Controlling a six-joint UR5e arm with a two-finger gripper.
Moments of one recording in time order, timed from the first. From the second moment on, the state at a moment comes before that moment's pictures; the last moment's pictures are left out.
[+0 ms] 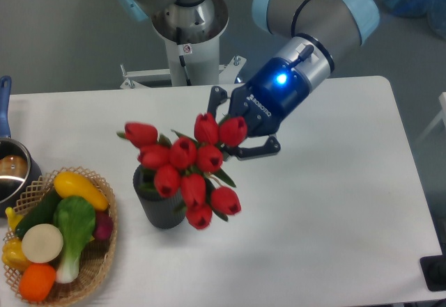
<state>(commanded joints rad) 2.67 -1.80 -1.65 -0.91 0.10 1.00</state>
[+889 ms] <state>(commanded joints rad) 2.65 -1.77 -1.78 -0.91 0.04 1.12</state>
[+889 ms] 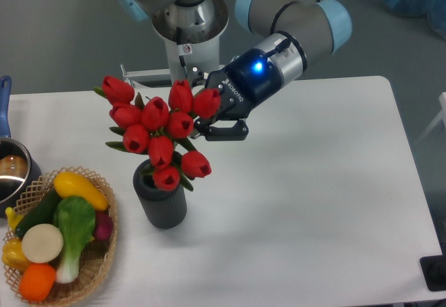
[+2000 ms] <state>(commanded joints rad) 2.62 -1.80 -1.86 -0.91 0.07 1.25</state>
